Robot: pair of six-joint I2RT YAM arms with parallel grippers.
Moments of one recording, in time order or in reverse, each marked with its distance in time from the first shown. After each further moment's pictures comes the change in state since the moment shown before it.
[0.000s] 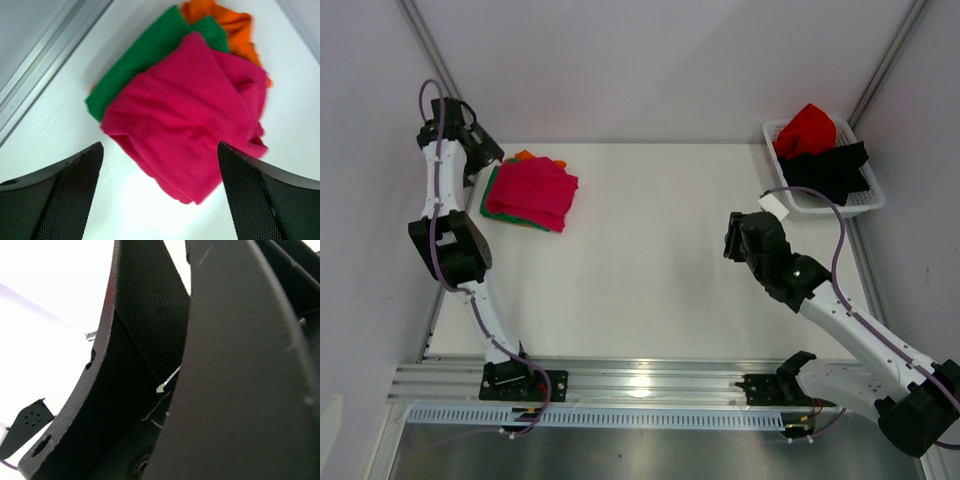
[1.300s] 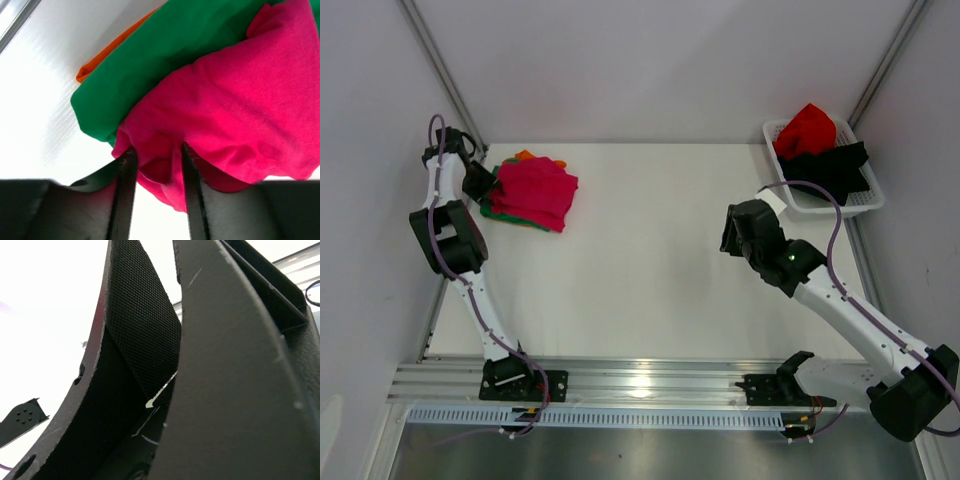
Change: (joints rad) left arm 0.100 0.167 -0.082 0.005 0.198 -0.073; right arm -0.002 0.109 0.139 -0.145 0.000 0.112
